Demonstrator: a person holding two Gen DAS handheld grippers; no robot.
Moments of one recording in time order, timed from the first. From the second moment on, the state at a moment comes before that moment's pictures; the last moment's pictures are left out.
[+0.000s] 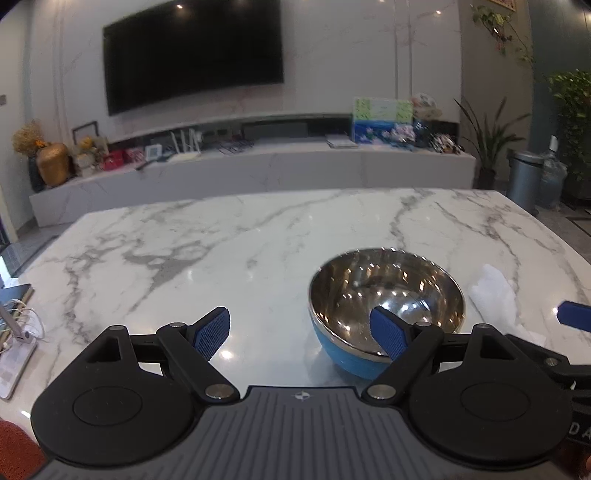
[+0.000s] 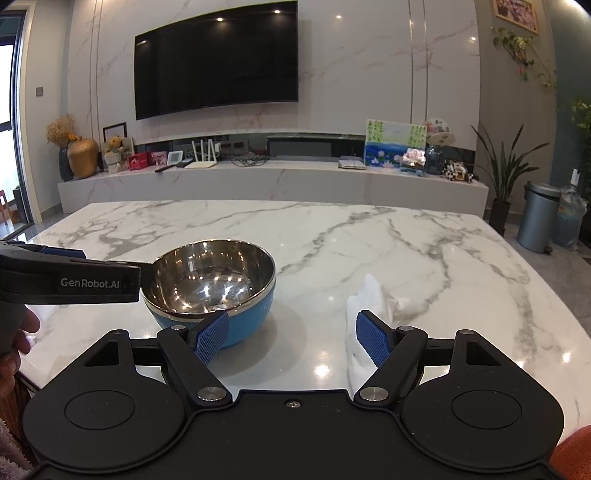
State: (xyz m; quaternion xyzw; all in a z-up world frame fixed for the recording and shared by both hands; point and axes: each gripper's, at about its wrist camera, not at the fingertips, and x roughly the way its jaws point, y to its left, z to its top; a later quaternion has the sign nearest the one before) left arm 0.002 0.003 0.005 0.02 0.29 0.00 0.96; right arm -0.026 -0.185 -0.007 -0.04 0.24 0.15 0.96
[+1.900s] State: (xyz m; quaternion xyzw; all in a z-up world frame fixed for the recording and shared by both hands) left arm 0.050 -0.002 0.014 -0.01 0.36 -0.02 0.93; right arm 0.018 -0.189 -0.009 -0.07 0.27 0.12 0.95
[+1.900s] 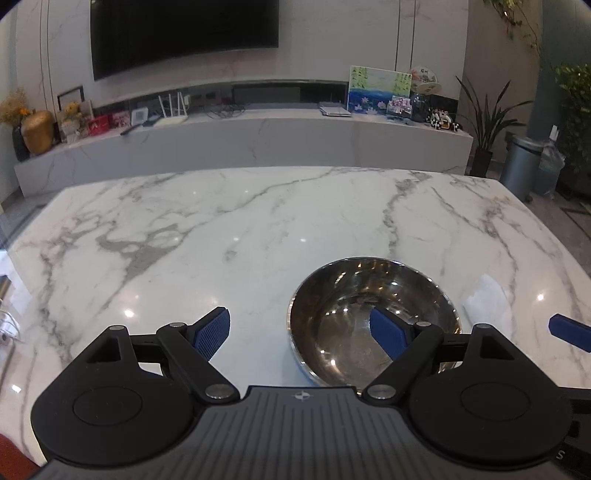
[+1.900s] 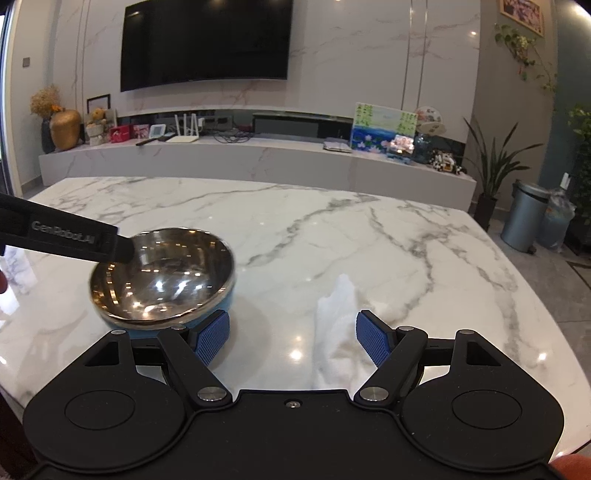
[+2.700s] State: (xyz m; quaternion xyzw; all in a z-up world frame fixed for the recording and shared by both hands) left arm 0.077 0.004 -0.019 -0.04 0.45 -0.03 0.89; right arm 0.065 -0.193 -0.048 -0.10 0.35 0.09 0.93
